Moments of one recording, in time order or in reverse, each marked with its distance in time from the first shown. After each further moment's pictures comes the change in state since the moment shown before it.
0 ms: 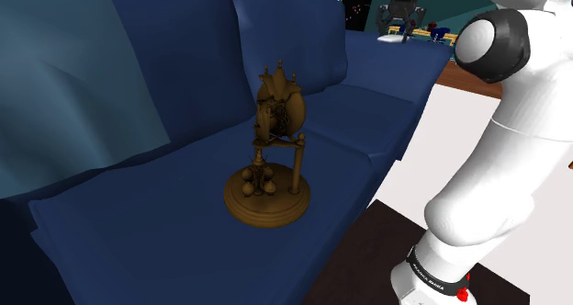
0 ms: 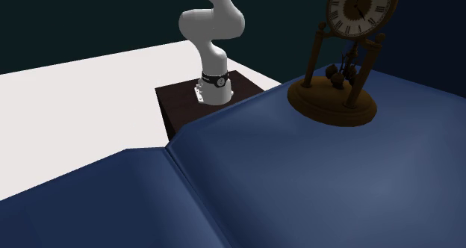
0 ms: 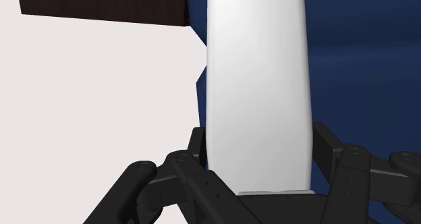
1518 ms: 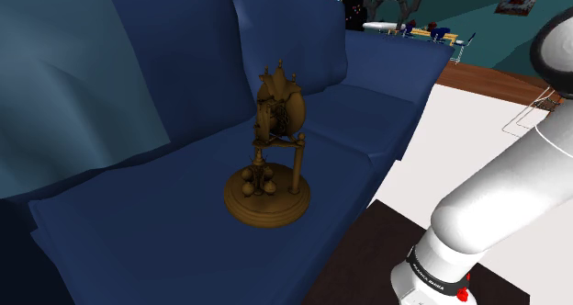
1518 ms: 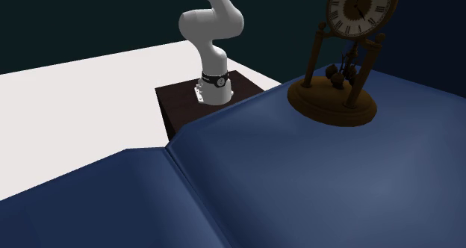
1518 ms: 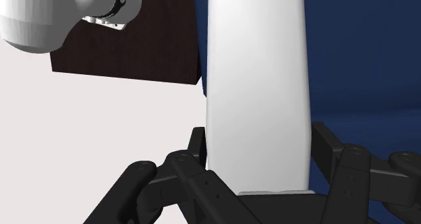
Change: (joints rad) arm 0.183 -0.305 0.181 -0.219 -0.026 -0.089 0.351
